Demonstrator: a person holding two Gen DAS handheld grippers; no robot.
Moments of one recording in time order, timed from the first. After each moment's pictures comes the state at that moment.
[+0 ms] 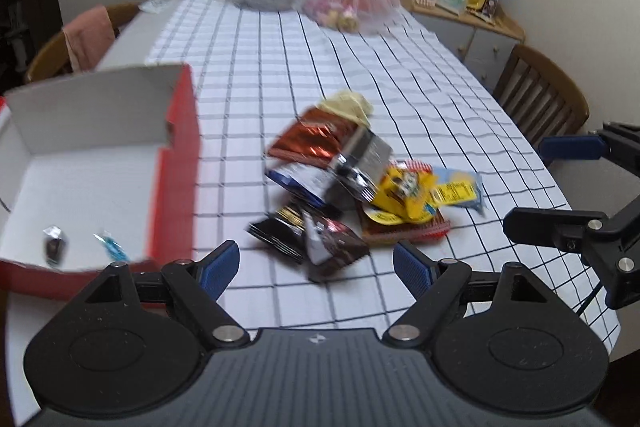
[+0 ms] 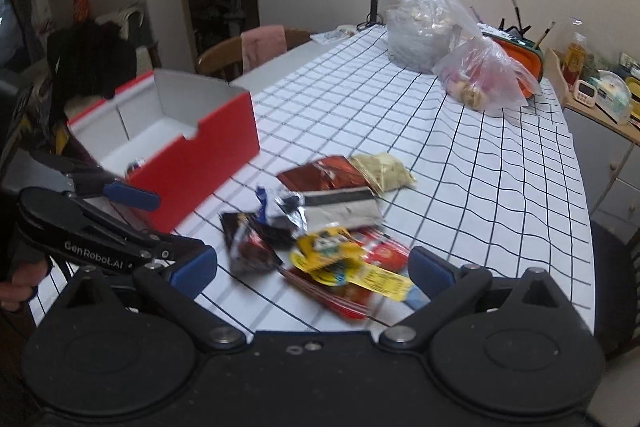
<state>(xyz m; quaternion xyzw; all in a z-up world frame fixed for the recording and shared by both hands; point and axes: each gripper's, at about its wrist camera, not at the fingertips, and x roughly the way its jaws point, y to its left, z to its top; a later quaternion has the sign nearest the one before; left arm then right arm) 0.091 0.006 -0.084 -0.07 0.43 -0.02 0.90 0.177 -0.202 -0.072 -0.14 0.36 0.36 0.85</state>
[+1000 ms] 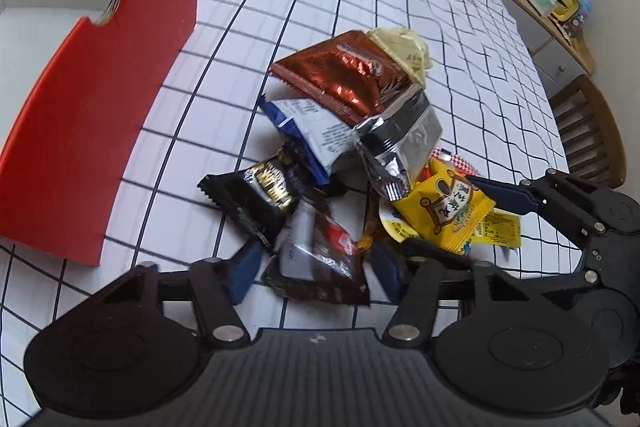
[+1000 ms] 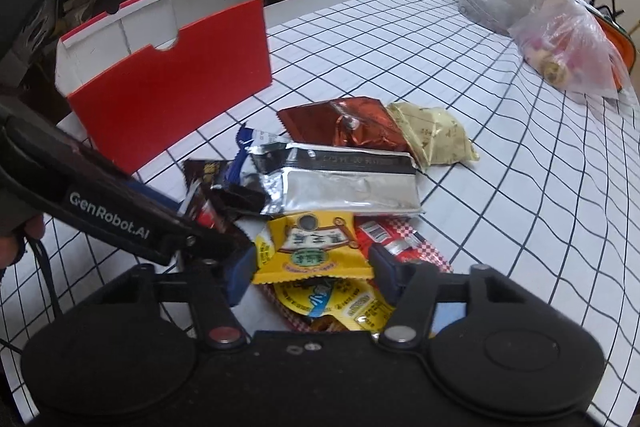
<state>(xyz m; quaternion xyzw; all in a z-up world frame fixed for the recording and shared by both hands) 0.163 0.009 -0.152 -0.23 0.53 0.04 0.82 0.248 -0.159 -0.154 -0.20 0.40 0.43 0.78</state>
